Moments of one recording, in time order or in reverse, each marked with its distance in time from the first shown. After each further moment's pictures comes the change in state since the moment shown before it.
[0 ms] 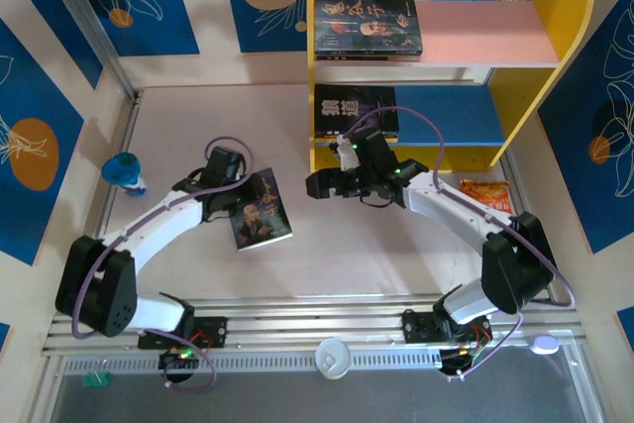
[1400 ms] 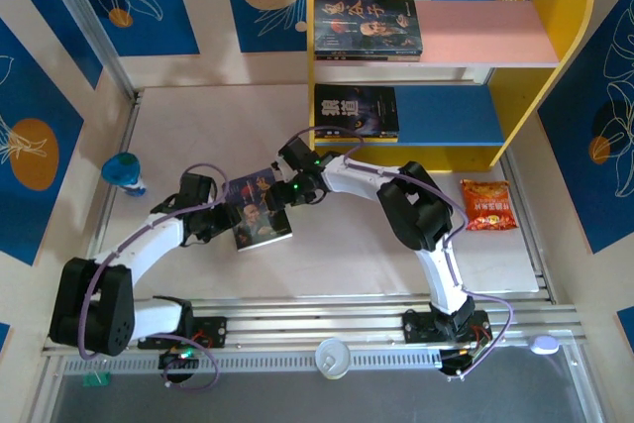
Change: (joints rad) left arm 0.192 -0.086 -0.237 -0.017 0.111 0.098; right arm 0.164 0.647 0.476 -0.100 0.092 -0.070
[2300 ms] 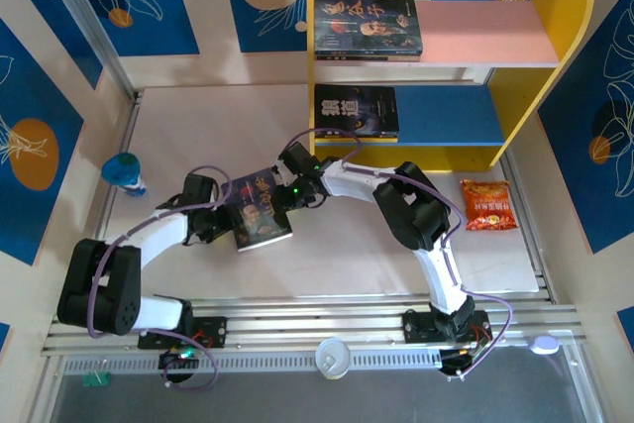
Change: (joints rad) left arm 0.016 0.106 -0.015 0.080 0.042 0.004; right arm 0.008 0.015 -0.056 0.088 -0.010 0.001
